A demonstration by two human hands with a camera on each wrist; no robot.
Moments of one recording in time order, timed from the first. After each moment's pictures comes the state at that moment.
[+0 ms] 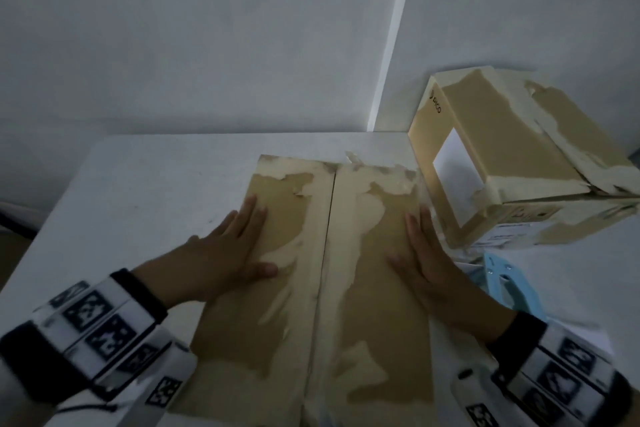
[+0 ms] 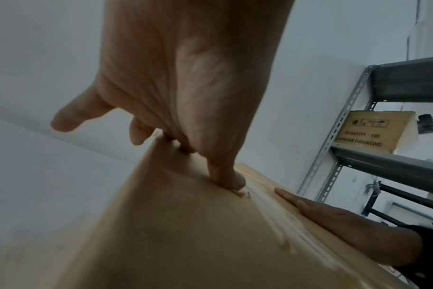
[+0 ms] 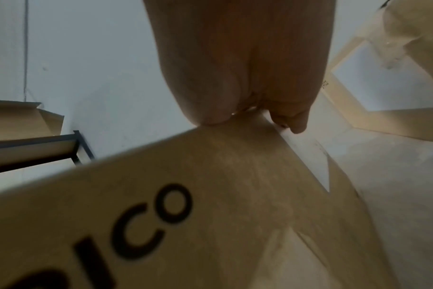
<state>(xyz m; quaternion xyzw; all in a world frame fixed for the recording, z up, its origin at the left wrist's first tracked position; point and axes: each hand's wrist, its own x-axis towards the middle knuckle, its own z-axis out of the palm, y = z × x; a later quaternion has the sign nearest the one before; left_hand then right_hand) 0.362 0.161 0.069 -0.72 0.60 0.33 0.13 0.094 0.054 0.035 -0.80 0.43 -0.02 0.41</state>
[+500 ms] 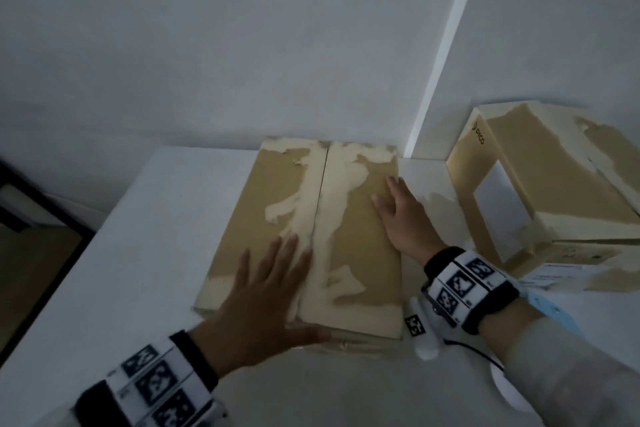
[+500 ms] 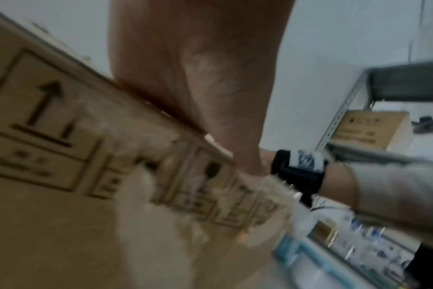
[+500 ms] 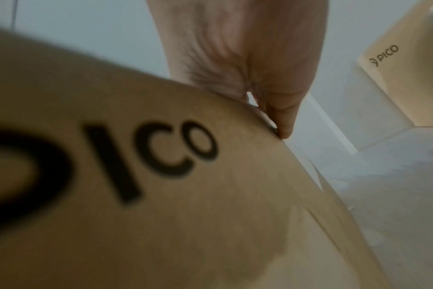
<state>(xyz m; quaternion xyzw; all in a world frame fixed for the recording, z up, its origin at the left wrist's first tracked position) 0.335 0.203 0.043 -0.75 0.62 0.20 0.13 0.206 0.000 0.035 -0.80 0.45 -0.12 0.38</state>
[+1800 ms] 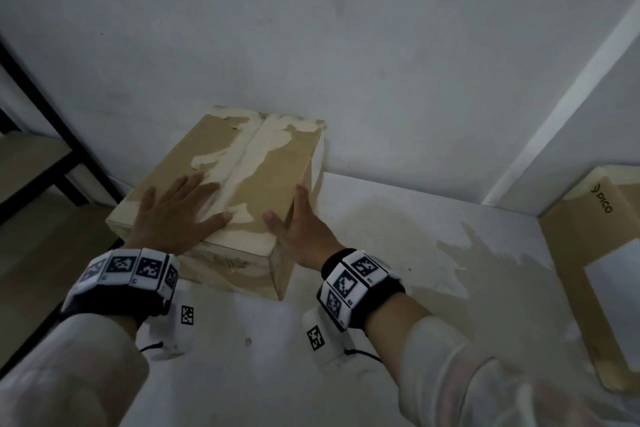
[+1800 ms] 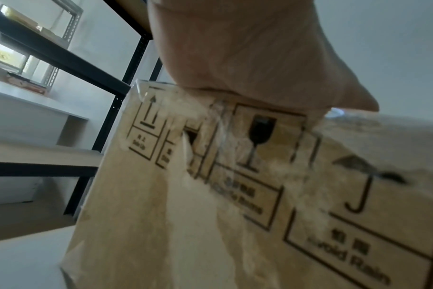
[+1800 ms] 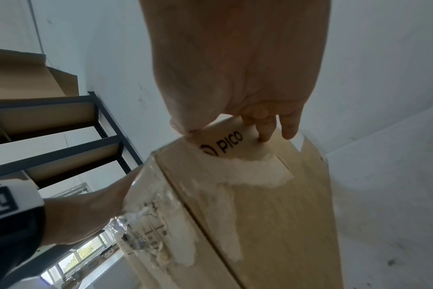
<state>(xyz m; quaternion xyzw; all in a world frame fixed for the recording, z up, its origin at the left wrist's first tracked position) 0.591 0.224 0.031 -0.92 0.38 0.07 -0.04 0.440 0.080 0.020 -0.84 0.25 0.00 0.48</state>
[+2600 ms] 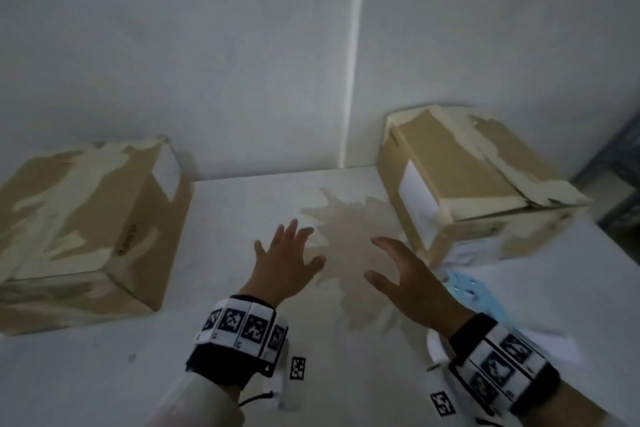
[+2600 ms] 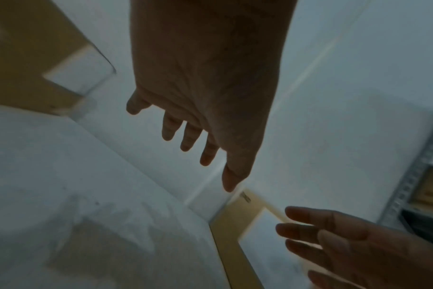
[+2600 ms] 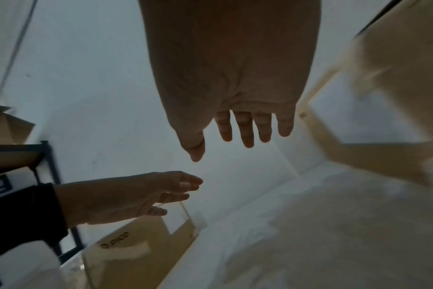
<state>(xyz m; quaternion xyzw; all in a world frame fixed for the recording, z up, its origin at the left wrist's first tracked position) 0.282 0.080 0.020 -0.78 0.59 0.20 -0.06 0.080 0.031 0.019 -0.82 0.43 -0.15 0.35</state>
